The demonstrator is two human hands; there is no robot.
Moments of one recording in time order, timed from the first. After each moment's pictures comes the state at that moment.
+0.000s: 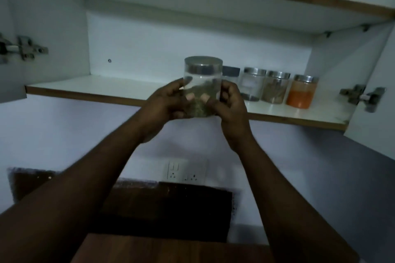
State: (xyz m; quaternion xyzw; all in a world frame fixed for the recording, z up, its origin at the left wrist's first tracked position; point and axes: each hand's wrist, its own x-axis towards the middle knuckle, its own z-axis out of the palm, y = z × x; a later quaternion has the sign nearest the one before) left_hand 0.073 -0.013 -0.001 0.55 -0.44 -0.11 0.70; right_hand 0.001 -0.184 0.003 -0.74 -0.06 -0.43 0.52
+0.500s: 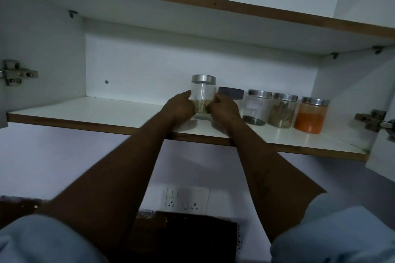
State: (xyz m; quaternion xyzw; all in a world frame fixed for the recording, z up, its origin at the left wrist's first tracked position) left_hand 0.167 -0.094 0.051 0.81 -0.33 0.05 0.48; right_hand 0.117 -0.238 0.047 -0.86 0.13 -0.36 0.35
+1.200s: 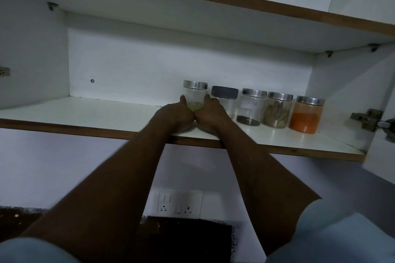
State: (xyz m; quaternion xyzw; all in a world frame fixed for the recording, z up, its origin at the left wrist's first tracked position) left_hand 0.193 -0.128 0.038 0.92 -0.30 0.07 0.24; right_hand 0.138 -0.245 0.042 -0.93 0.14 -0.27 0.21
